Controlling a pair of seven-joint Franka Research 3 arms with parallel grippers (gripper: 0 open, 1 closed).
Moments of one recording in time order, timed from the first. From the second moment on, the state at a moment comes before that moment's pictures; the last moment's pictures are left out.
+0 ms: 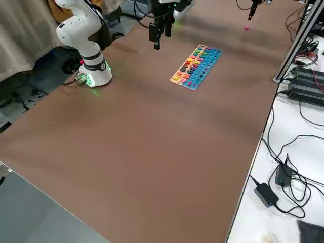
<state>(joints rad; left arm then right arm) 0.09 0.56 -0.19 -1.74 0.13 2.22 -0.35 -0.07 -0.17 -0.01 -1.85 -0.01 1.66 -0.13</state>
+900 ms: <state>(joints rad) 0.11 0.69 -0.18 -1.74 0.13 2.35 -0.33 -0.07 -0.14 -0.02 -1.76 -0.01 1.62 -0.13</state>
